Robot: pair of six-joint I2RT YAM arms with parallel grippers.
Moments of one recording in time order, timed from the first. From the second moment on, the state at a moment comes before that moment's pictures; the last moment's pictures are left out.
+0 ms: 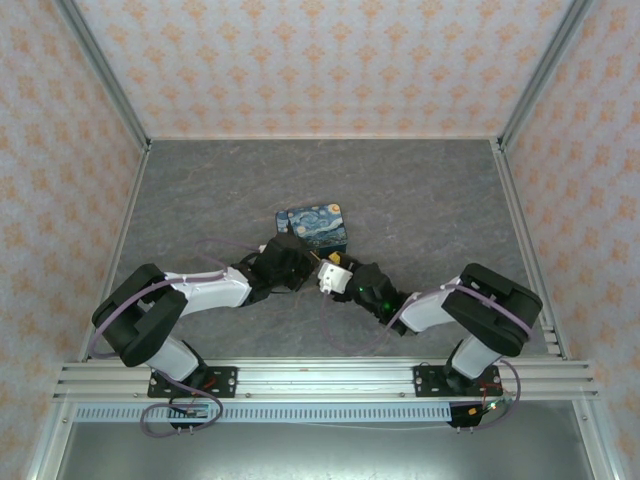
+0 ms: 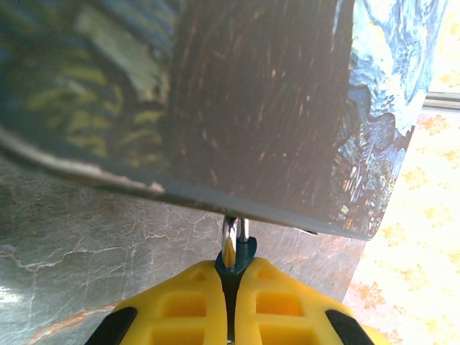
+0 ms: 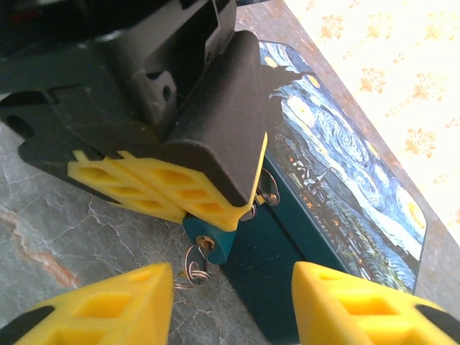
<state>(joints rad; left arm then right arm) -0.69 1.52 0.64 0.19 0.03 -1.52 0.91 1.60 0.40 0.85 0.17 -0.60</state>
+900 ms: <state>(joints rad) -0.69 1.52 0.64 0.19 0.03 -1.53 0.92 1.65 0.41 0.85 0.16 -0.53</state>
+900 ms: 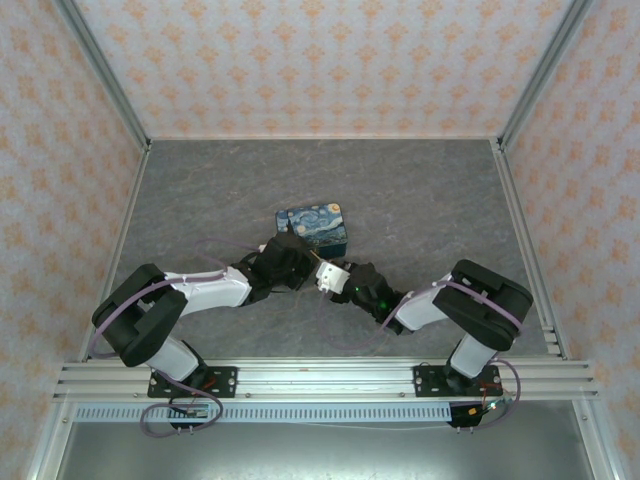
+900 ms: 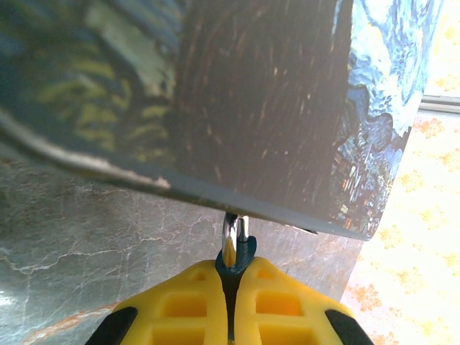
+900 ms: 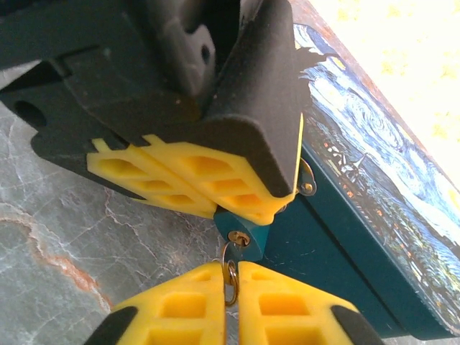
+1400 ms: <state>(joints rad) -0.68 1.52 0.64 0.19 0.02 -1.53 0.92 1.64 0.43 0.79 0.16 -0.28</state>
